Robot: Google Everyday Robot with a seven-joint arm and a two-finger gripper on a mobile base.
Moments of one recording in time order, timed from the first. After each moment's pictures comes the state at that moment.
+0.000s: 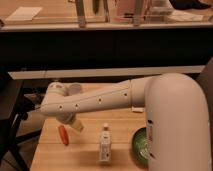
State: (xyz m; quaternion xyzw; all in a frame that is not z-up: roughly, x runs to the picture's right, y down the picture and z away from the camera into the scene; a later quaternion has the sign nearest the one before) arm -0.193 0.178 0.733 -0.23 -0.15 -0.47 0.84
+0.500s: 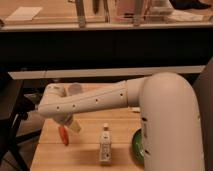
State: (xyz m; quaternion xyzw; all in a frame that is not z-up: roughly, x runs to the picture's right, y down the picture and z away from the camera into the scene) arm -0.204 0.184 0.738 -0.24 -0.16 -0.47 0.83
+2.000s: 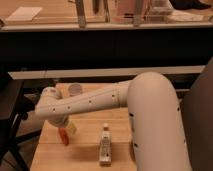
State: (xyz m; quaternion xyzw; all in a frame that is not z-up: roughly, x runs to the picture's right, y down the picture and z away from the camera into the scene) arm -0.234 0.202 0.760 -0.23 -0.19 -0.51 0.81
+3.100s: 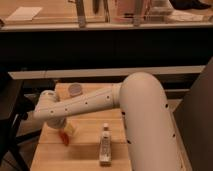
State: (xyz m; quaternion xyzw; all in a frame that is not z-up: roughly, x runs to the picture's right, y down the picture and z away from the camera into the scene) arm -0.250 0.215 0.777 -0.23 -0.20 -0.54 0.78
